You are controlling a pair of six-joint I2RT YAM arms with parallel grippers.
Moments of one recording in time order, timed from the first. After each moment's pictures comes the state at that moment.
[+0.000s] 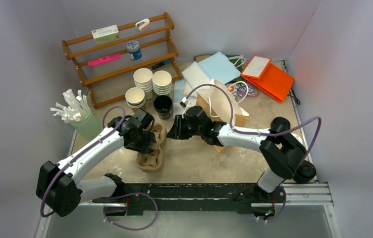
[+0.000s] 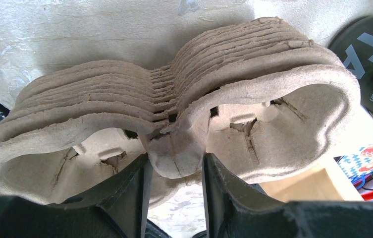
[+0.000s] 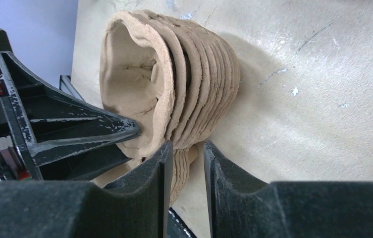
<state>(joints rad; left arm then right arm) -0.58 1.17 0.88 -1.04 -0.10 -1.93 0.89 1.65 0.94 0.12 -0.20 0.82</state>
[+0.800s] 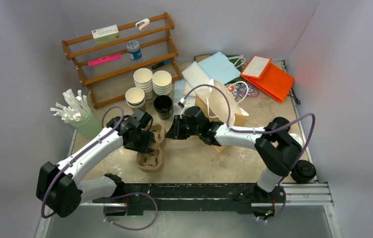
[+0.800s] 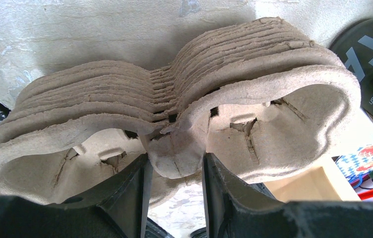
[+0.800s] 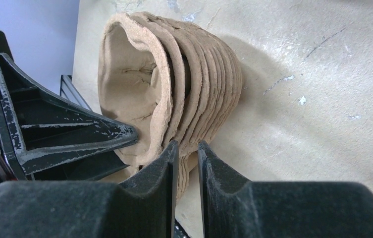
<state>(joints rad) -0.55 1.16 0.87 -1.04 -0.08 -1.91 0.89 1.69 0.95 0.17 -0.21 0.82</state>
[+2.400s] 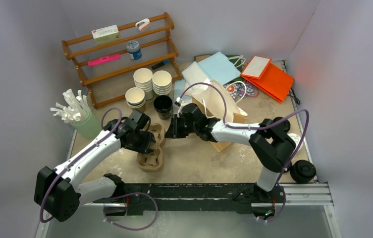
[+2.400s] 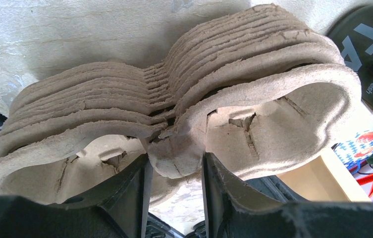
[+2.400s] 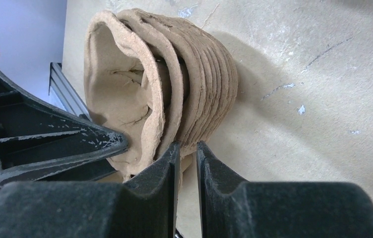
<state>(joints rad) -0.54 1.13 0.83 -0.98 -0.05 -1.86 0.88 1.75 1.01 0.13 -0.27 0.77</state>
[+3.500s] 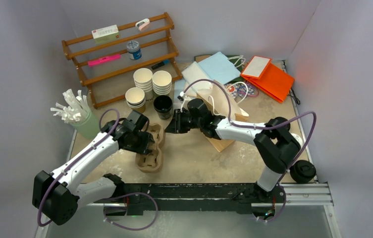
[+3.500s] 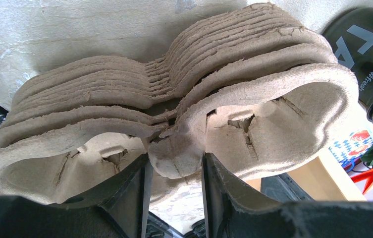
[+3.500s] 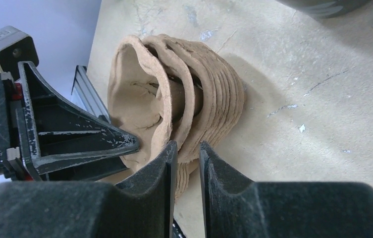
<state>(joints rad) -0.54 1.08 0.83 -1.02 -0.06 -1.88 0.82 1.71 1.01 0.18 -0.35 0.74</state>
